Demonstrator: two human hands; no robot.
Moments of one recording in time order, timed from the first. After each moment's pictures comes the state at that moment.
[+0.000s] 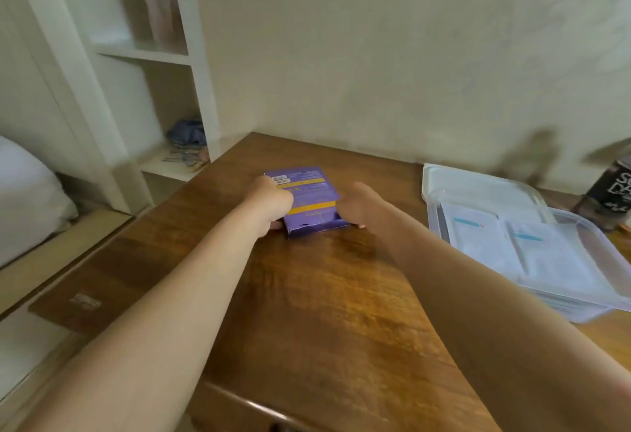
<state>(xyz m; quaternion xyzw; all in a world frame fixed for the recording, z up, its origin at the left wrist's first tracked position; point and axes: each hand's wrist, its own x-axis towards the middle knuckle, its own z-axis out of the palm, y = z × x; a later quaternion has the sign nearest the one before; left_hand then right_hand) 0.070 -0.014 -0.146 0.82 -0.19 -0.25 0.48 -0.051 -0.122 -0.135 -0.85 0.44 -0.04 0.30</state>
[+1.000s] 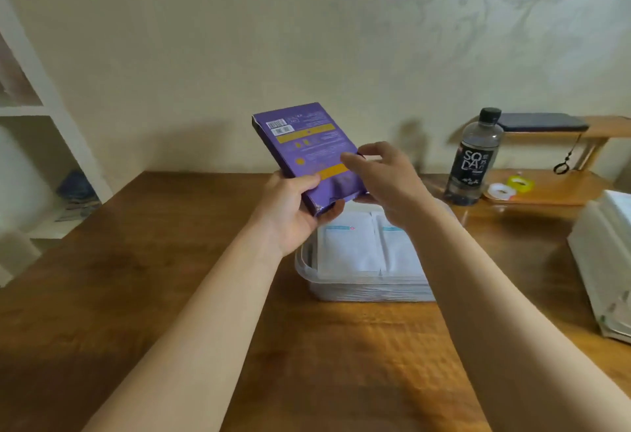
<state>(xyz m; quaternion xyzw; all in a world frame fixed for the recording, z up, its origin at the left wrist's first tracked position) -0.130 -0.121 -0.085 0.39 -0.24 -0.53 0.71 -0.252 -0.211 -0.072 -0.63 0.41 -0.40 0.52</state>
